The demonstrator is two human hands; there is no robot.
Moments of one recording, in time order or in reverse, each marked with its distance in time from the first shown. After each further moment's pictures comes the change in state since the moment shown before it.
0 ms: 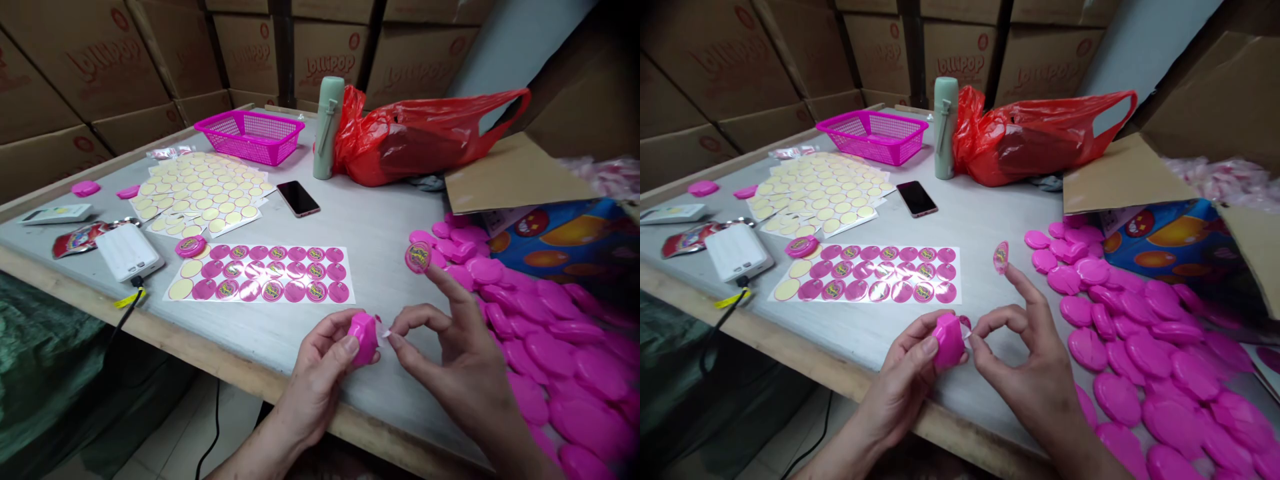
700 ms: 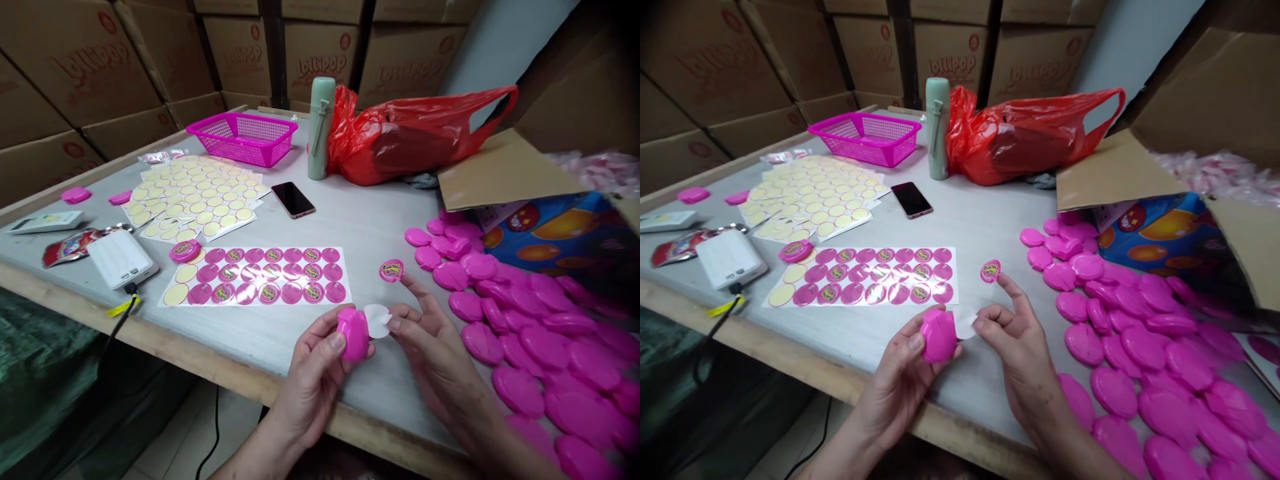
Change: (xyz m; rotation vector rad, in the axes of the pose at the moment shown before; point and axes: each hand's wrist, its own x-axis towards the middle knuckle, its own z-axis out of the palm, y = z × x) left_hand 0.002 0.001 -0.001 -0.204 0.048 -0.003; right_hand 0.007 0.009 0.014 0.605 0.111 0.498
